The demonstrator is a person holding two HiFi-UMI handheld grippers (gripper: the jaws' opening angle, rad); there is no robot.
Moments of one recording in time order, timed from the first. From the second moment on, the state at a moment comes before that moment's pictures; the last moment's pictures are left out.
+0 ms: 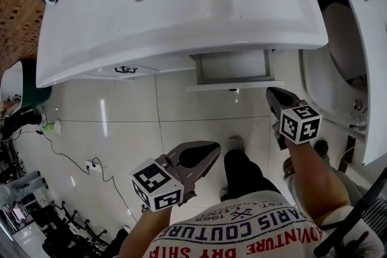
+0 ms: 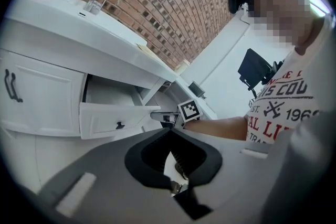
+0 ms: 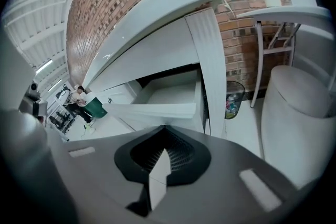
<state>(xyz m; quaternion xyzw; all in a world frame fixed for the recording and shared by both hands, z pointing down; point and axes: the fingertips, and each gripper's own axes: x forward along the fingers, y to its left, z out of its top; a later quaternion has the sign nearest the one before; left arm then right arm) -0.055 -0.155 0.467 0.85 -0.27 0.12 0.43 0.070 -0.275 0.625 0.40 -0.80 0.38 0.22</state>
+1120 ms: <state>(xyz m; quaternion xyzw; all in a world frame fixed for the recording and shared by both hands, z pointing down) -0.084 -0.169 0.478 0.84 -0.30 0.12 0.43 0.056 -0.390 0.628 0.43 -0.80 0.38 0.18</state>
